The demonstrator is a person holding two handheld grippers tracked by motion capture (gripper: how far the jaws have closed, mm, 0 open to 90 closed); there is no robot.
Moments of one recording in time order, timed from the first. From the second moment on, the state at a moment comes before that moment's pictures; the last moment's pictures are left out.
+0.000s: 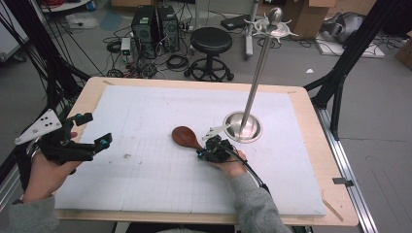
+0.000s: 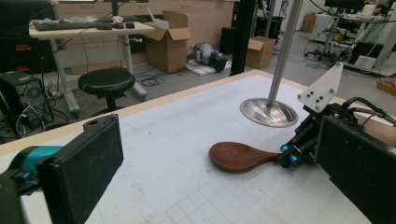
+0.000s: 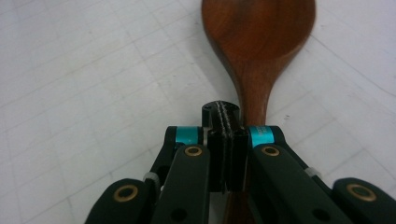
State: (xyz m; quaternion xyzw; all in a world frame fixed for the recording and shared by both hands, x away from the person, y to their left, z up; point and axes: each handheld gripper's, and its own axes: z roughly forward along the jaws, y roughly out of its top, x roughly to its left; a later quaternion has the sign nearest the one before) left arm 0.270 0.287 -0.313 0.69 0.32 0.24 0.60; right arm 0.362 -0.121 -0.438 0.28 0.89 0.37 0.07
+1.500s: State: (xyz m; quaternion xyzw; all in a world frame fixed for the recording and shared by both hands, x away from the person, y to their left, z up) left arm 0.263 0.294 -0.317 0.69 0.33 0.24 0.60; right arm 0.444 -0.059 -0.413 0.32 0.85 0.41 0.08
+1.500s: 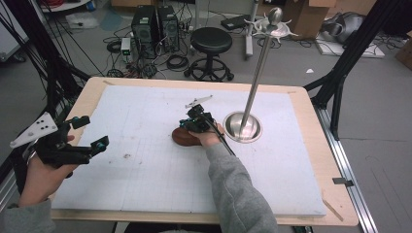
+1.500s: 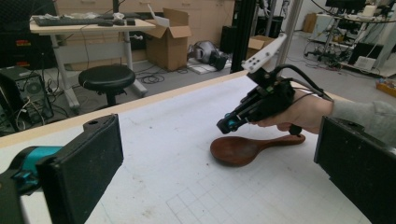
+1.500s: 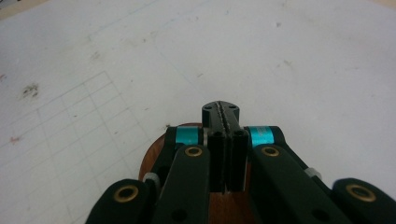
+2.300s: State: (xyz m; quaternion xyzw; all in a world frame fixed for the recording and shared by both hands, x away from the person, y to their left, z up) left arm 0.257 0.299 -0.323 0.69 0.34 0.24 0.59; right arm 0.478 -0.030 -0.433 0.35 0.86 0.36 0.09
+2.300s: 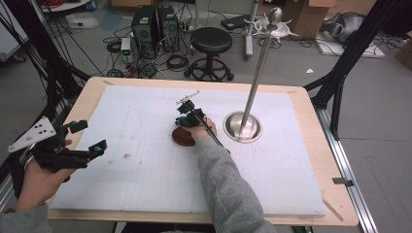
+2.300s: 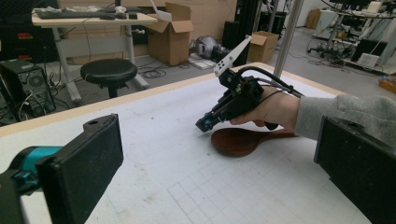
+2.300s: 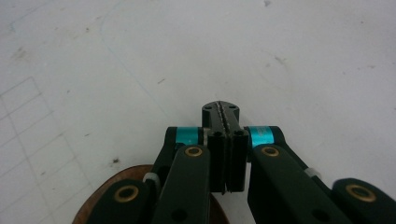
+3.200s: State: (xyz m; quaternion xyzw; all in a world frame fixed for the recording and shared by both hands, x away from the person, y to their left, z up) left arm 0.254 0.297 -0.323 0.69 0.34 0.24 0.59; right arm 0.460 -0.038 -0.433 0.34 0.87 0.34 0.05
